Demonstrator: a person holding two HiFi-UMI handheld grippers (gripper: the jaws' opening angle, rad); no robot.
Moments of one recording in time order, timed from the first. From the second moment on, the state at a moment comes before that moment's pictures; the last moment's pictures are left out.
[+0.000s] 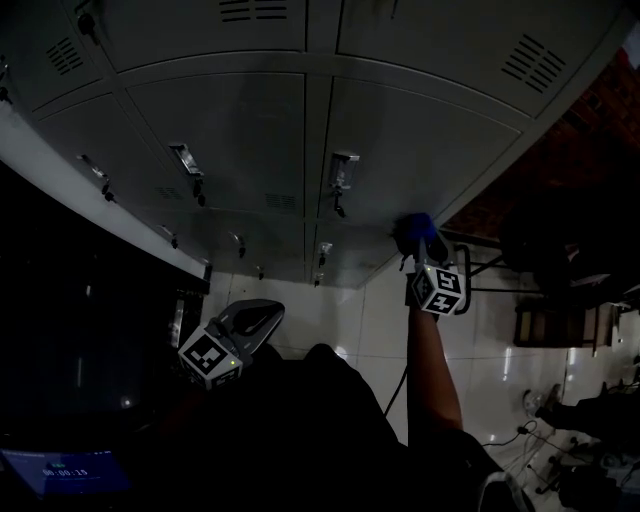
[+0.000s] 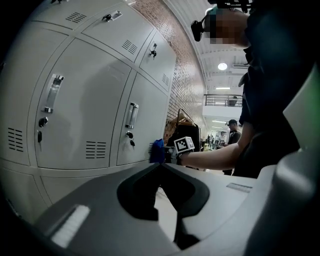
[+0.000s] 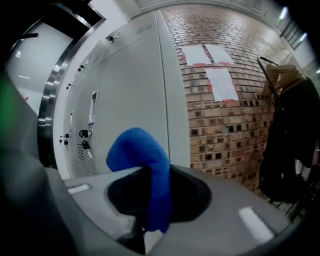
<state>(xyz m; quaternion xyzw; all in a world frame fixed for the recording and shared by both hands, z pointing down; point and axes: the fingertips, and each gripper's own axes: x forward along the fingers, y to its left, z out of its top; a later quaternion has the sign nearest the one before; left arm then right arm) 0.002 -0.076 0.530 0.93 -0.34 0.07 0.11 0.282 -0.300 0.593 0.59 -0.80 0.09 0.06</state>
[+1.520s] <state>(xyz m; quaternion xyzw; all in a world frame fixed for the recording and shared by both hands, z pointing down) 0.038 -0.064 0.517 0.95 -0.30 0.06 0.06 0.125 -0.102 0.507 0.37 -0.93 0.06 0.01</state>
